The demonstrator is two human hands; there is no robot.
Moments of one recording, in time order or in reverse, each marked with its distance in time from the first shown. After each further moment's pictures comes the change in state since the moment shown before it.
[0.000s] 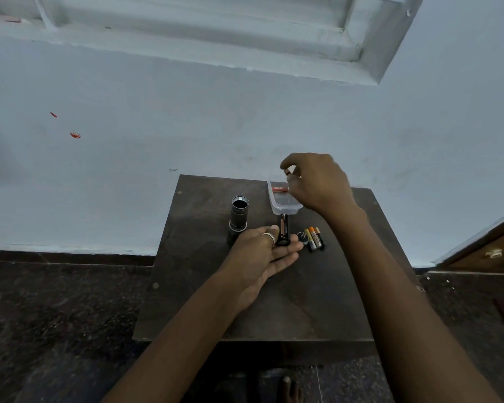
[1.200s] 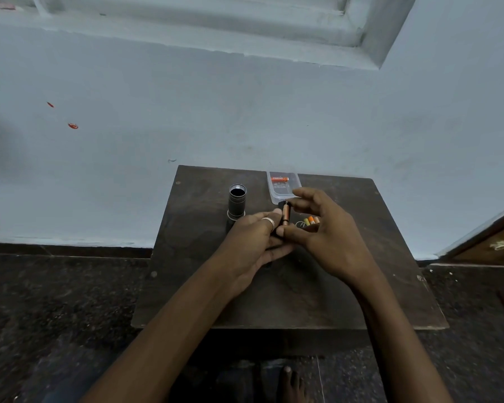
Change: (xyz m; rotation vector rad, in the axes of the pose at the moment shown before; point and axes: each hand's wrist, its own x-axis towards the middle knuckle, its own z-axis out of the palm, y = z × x) left_hand 0.004 -0.001 -0.007 0.081 -0.100 0.080; right_hand -0.106 0.013 0.009 0.625 -0.073 0.083
